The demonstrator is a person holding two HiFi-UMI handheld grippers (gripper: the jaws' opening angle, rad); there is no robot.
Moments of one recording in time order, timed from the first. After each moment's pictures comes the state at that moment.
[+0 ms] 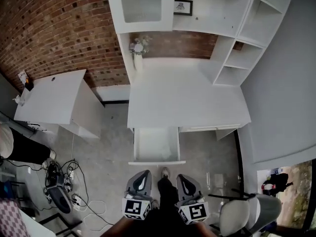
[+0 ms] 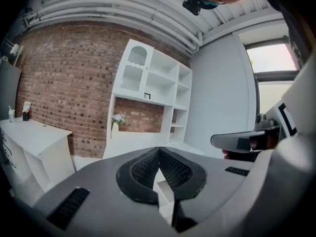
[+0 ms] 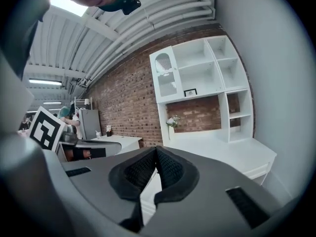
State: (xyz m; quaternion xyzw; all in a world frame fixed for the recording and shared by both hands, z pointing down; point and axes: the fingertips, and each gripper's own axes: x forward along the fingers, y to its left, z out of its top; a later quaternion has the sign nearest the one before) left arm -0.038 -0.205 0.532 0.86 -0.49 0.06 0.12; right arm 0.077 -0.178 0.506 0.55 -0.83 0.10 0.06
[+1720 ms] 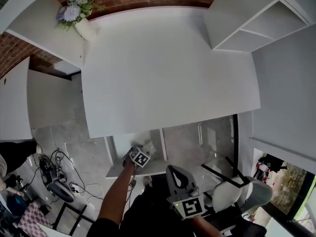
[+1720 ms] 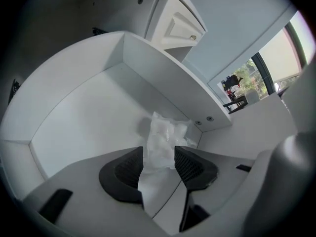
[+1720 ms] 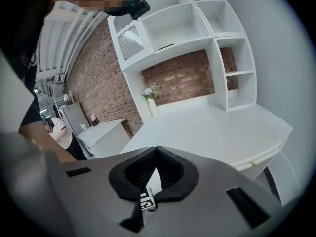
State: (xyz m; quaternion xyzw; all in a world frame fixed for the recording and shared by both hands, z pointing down) left arm 0.077 -0.353 1.087 0.75 -0.11 0.57 0.32; right arm 0.168 -0.432 0.674 0.56 -0.78 0.27 0.10
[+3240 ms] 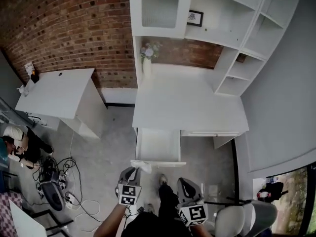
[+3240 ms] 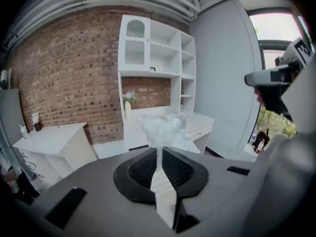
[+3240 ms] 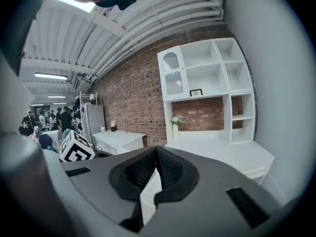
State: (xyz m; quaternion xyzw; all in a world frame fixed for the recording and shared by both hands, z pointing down) left arm -0.117 -0.199 0.648 0.82 -0.50 0.23 0.14; right arm 0.054 -0.140 0.515 0.54 -0.83 0.09 0.09
